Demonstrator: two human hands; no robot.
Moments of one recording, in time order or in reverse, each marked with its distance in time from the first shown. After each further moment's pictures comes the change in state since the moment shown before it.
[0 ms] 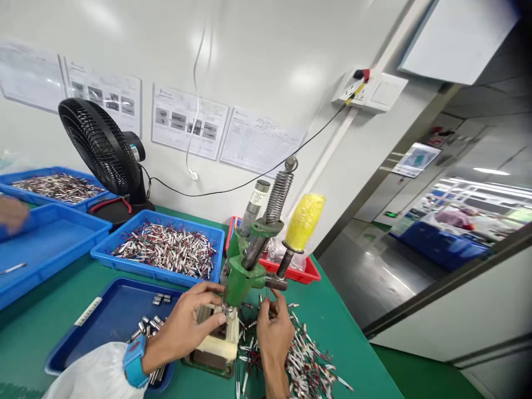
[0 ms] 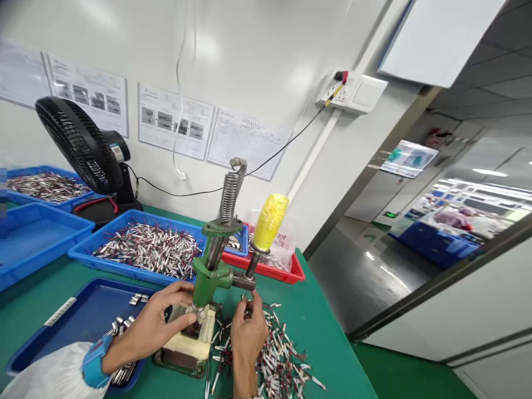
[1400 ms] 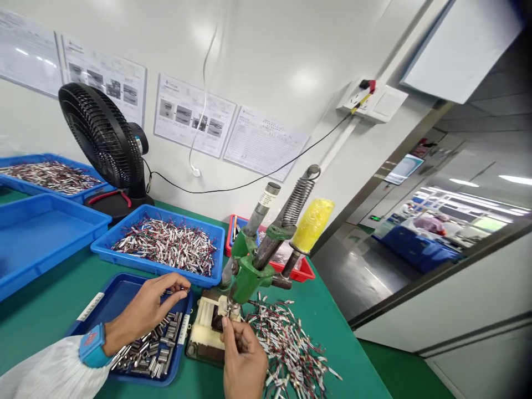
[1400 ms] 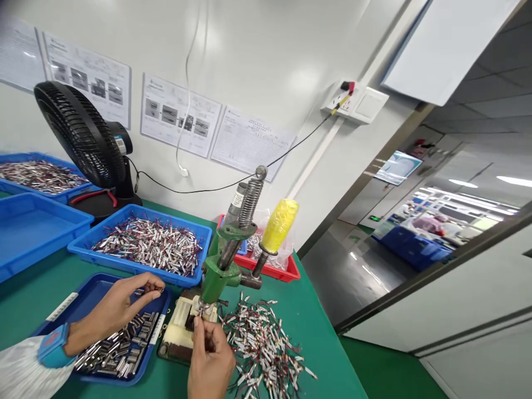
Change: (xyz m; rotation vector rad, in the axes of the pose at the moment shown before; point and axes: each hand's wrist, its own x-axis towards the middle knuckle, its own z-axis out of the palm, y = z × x) left_hand -0.023 -0.039 -0.077 0.252 0.059 0.080; right_hand -0.099 -0.040 0.011 0.412 -0.245 0.069
